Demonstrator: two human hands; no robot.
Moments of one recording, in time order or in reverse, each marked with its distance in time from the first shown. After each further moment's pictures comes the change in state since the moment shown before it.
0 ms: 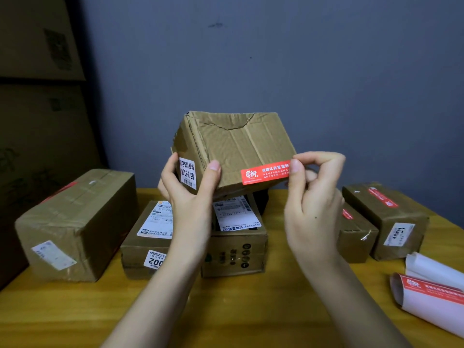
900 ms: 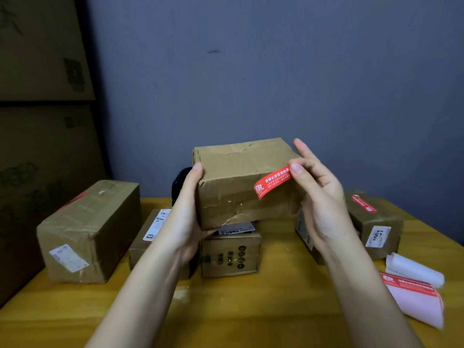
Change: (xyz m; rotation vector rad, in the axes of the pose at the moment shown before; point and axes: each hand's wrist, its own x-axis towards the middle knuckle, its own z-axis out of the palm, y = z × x) left_hand -0.008 0.040 -0.014 -0.157 -0.310 -0.444; right_hand 0.031 -0.009 -0.043 0.737 -0.239 0.606
